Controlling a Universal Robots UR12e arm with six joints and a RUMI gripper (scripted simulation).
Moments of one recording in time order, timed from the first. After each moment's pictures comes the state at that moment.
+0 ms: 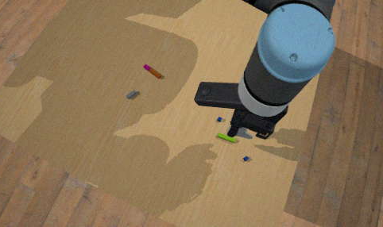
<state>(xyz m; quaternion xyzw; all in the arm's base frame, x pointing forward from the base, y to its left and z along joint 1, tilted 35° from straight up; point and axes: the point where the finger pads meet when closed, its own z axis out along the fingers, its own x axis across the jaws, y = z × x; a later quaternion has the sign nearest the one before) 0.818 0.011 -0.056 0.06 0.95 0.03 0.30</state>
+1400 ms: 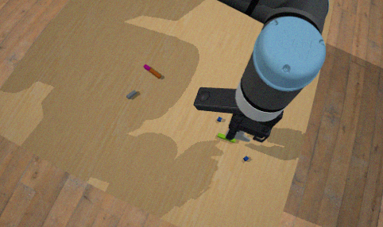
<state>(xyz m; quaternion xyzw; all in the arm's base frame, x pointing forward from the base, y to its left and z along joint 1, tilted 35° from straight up) 0.832 0.012 -0.075 0.06 0.95 0.03 0.30</state>
